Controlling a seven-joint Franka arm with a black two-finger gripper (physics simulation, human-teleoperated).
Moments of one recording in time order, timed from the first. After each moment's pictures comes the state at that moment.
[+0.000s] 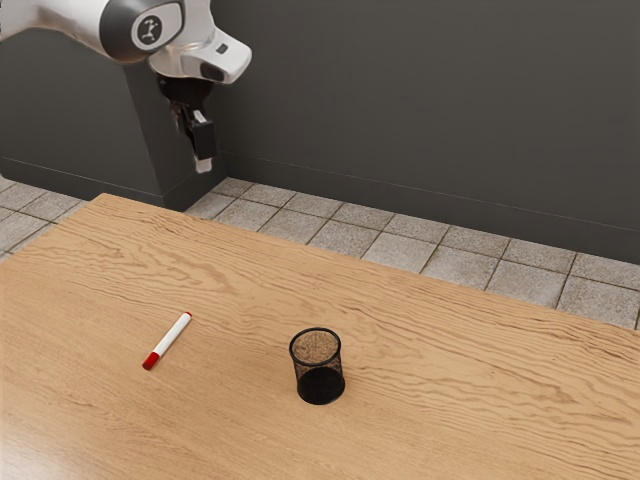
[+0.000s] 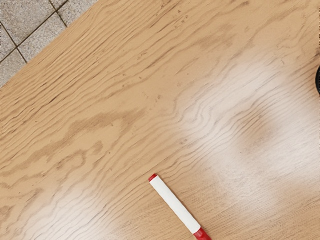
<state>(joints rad) 0.38 0.03 -0.49 -1.55 0.27 1.65 0.48</state>
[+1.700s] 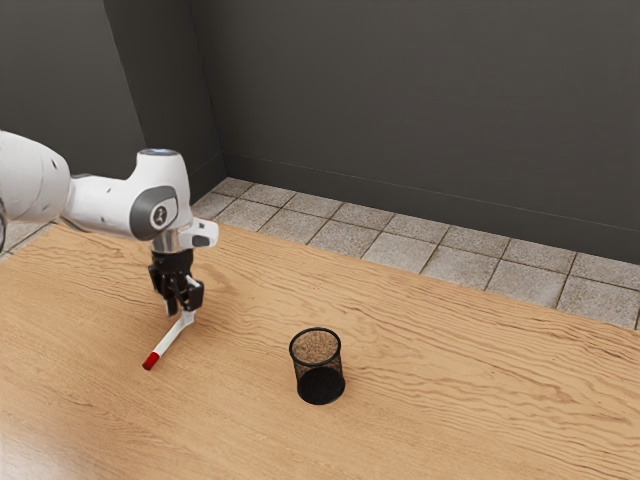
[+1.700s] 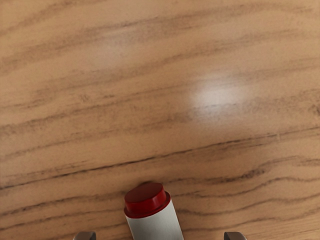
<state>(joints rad) 0.33 0.48 -0.12 -1.84 0.11 2.12 0.32</state>
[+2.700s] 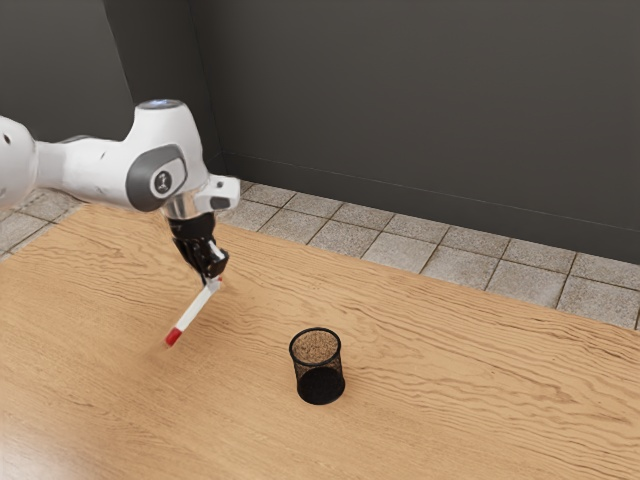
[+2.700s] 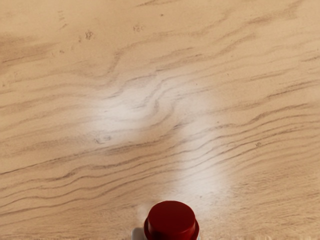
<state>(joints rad) 0.27 0.17 -0.21 -2.01 0.01 2.14 0.28</state>
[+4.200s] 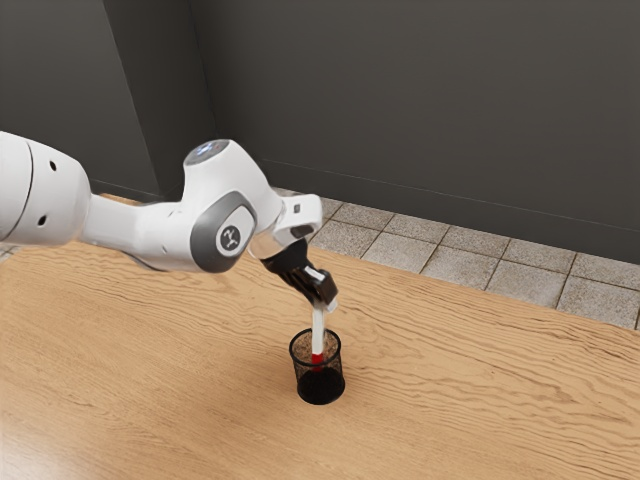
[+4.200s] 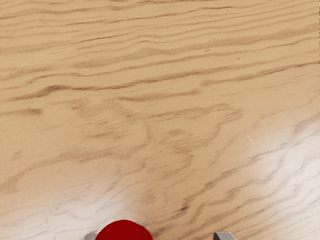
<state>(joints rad) 0.24 0.17 -0.50 -2.14 -0.27 2.60 0.27</state>
